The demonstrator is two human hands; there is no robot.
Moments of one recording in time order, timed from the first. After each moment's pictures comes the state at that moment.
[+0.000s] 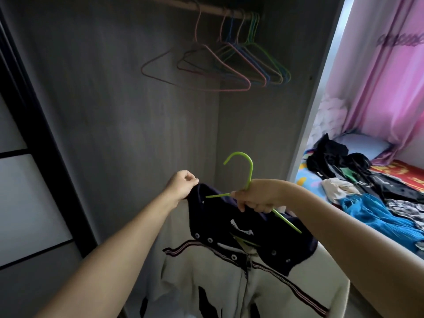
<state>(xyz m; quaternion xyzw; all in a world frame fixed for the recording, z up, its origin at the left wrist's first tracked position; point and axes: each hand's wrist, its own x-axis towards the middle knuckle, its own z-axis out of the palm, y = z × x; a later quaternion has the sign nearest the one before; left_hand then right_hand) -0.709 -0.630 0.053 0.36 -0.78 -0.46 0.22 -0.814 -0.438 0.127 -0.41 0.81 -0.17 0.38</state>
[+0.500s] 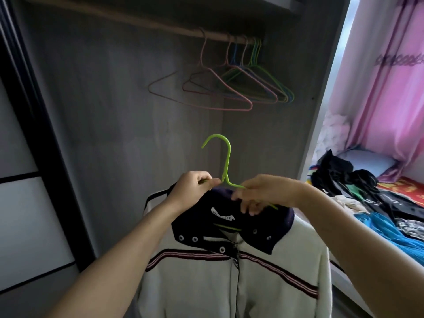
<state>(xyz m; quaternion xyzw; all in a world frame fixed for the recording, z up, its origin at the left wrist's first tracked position) -0.701 -0.608 0.109 0.16 -0.87 -0.36 0.30 -0.831 -0.436 0.165 -0.51 0.73 -0.29 0.34</state>
